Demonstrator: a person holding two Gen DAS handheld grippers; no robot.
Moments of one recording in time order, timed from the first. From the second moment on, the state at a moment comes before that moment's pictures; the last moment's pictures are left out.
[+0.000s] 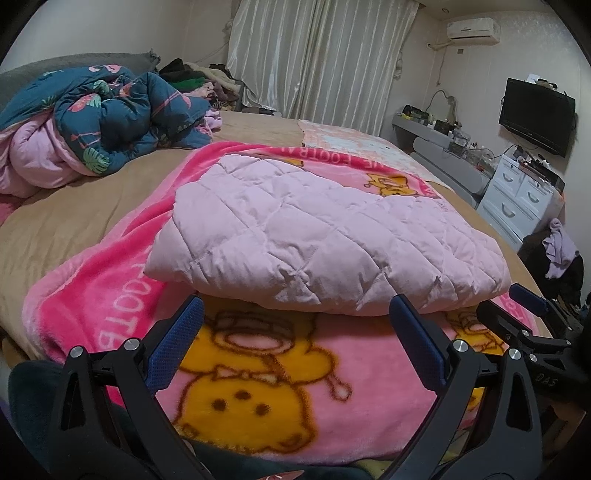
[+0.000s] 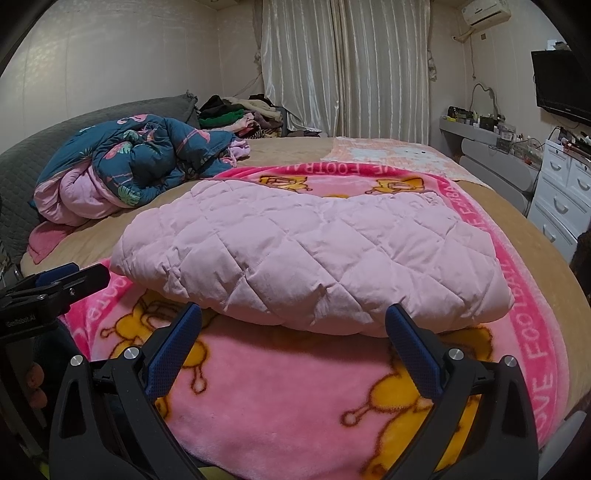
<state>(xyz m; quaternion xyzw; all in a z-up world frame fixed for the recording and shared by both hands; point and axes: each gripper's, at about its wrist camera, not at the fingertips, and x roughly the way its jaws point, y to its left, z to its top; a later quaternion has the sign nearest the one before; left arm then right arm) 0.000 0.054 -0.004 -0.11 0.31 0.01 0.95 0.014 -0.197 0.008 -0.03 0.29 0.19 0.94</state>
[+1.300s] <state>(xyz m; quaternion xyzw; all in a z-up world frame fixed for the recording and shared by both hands) 0.001 0.056 -0.013 -0.11 0.33 -0.01 0.94 0.016 -0.195 0.000 -0.04 0.29 0.17 0.94</state>
